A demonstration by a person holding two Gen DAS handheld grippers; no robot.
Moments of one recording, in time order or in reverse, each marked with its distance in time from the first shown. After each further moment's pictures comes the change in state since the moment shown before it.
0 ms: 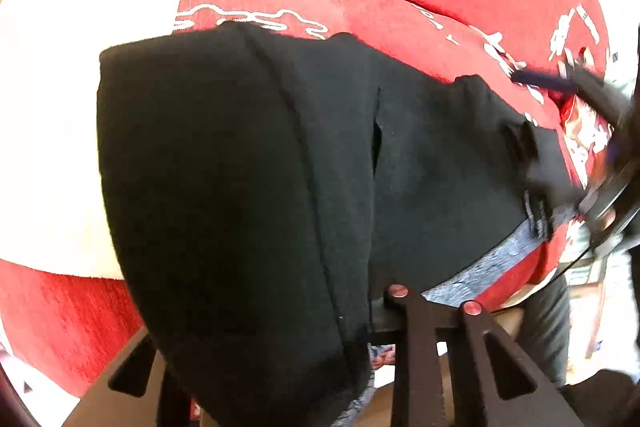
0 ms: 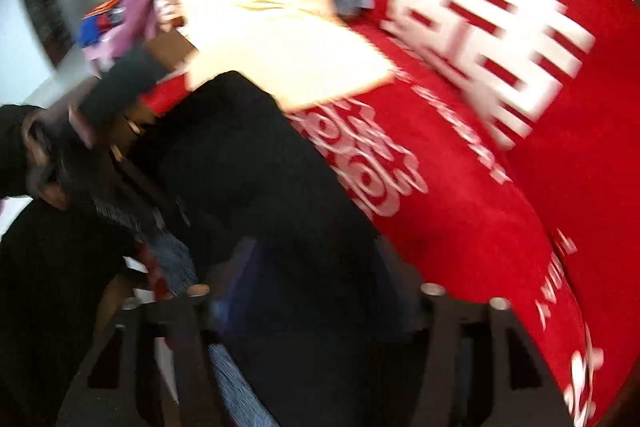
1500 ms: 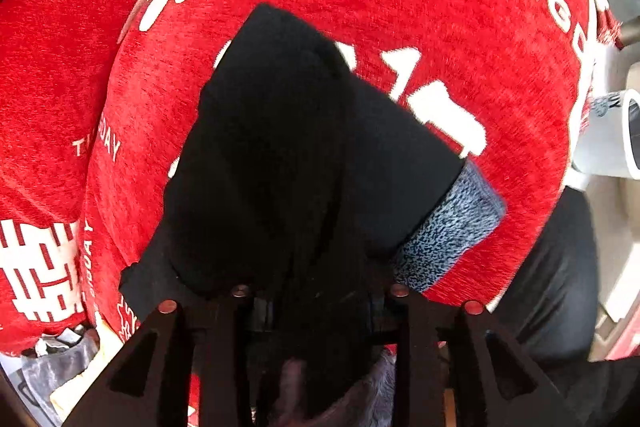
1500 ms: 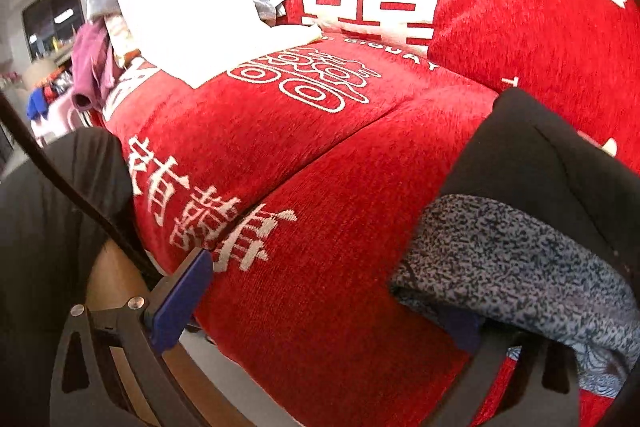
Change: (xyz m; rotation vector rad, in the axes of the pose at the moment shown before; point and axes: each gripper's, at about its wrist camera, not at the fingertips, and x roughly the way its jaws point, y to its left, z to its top) left arm 0.159 -0.498 0.072 0.908 0.432 0.471; right arm -0.005 0.092 -0.155 0.362 -0.260 -0.055
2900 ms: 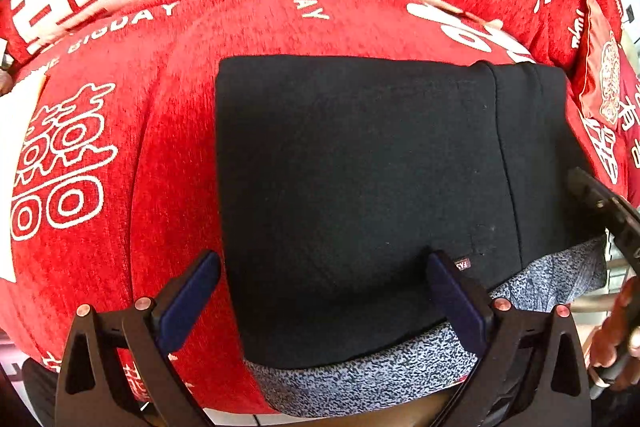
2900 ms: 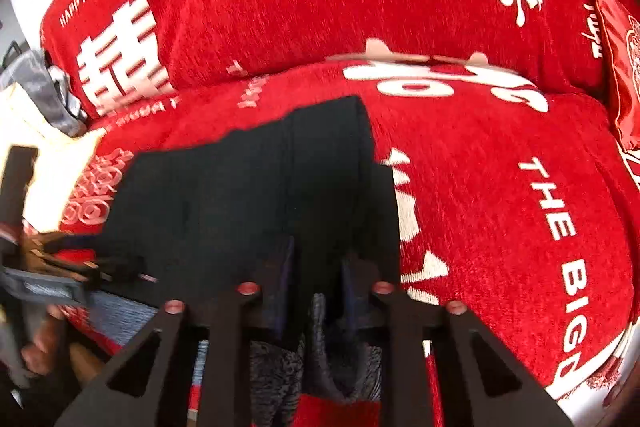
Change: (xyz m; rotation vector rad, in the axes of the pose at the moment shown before) left arm 0.058 0.143 -0.187 -0.846 -0.399 -0.268; right arm -0.135 -0.255 -0.015 0.582 0.058 -0.305
